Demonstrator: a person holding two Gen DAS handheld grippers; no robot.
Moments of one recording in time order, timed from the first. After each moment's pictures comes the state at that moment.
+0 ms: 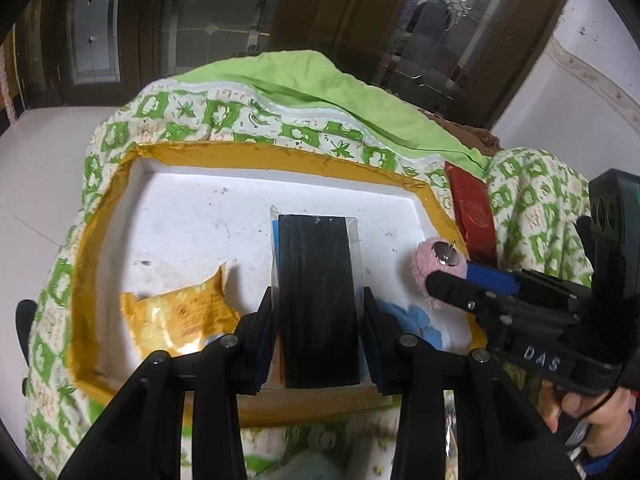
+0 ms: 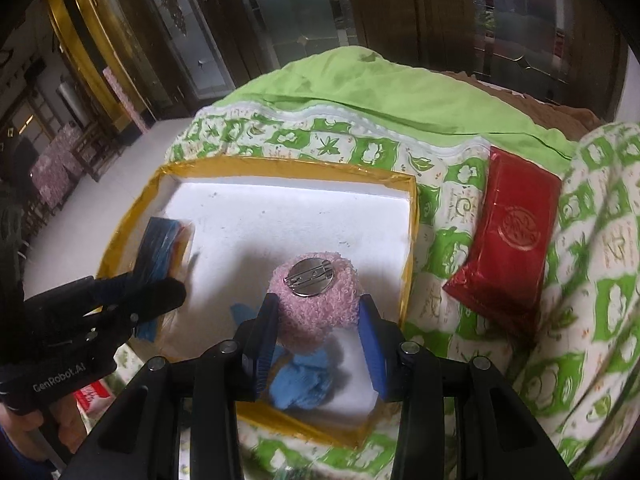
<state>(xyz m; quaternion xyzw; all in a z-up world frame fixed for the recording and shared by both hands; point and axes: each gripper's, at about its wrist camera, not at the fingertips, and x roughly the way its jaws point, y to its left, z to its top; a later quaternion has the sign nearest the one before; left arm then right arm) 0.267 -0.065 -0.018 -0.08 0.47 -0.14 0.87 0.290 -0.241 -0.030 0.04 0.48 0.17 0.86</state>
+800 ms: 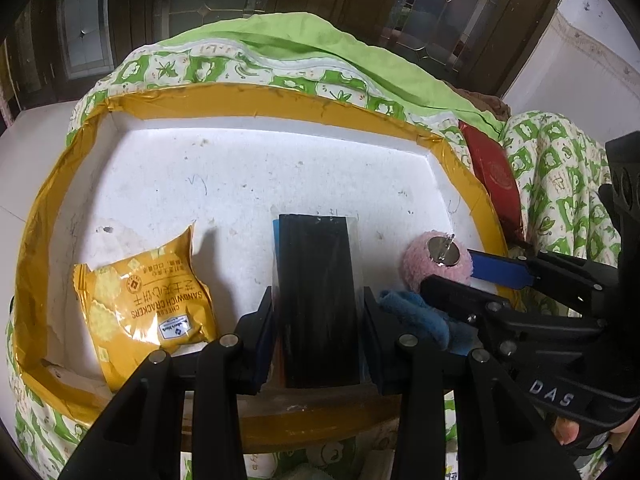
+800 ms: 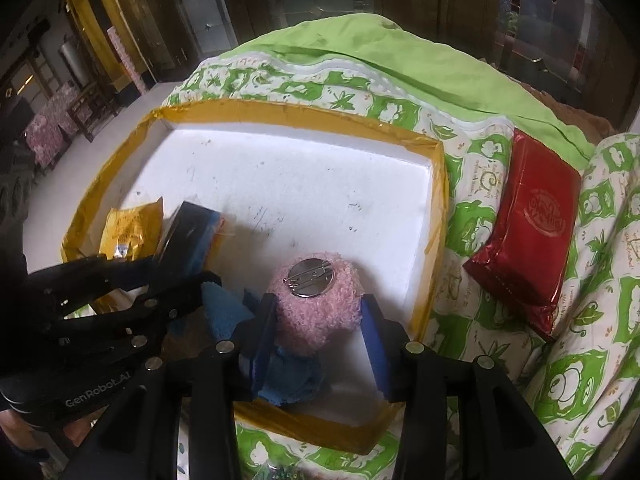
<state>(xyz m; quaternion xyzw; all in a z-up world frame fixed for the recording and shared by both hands) 0.266 -0.081 -0.059 -0.05 0.49 -0.14 0.86 0.289 -0.221 -0.059 -0.02 0.51 0.17 0.84</state>
